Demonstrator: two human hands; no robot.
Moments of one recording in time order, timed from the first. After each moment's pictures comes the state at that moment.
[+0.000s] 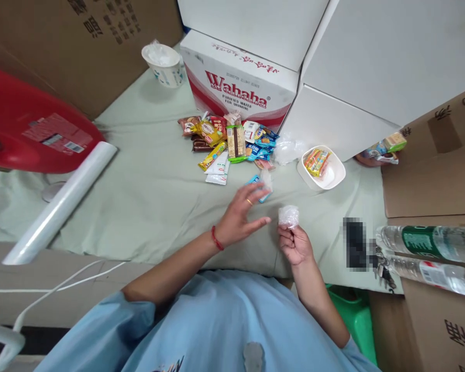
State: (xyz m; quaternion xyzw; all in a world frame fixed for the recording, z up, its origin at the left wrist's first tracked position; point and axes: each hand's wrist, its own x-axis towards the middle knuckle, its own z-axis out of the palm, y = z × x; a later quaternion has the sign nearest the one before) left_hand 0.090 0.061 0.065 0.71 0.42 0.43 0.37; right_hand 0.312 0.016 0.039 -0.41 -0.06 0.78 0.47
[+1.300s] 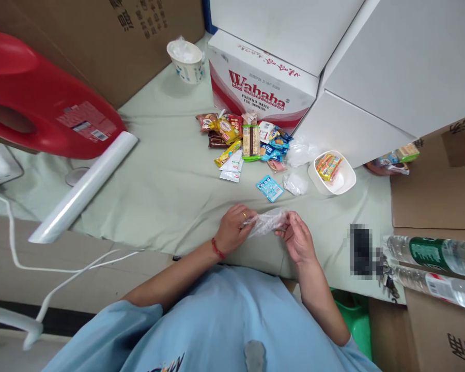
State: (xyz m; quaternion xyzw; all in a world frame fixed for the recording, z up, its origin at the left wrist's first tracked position) left_hand 0.061 0.020 0.032 0.71 0.49 0.40 0.30; right_hand 0.274 0.018 0.058 -0.51 -0.30 0.66 0.45
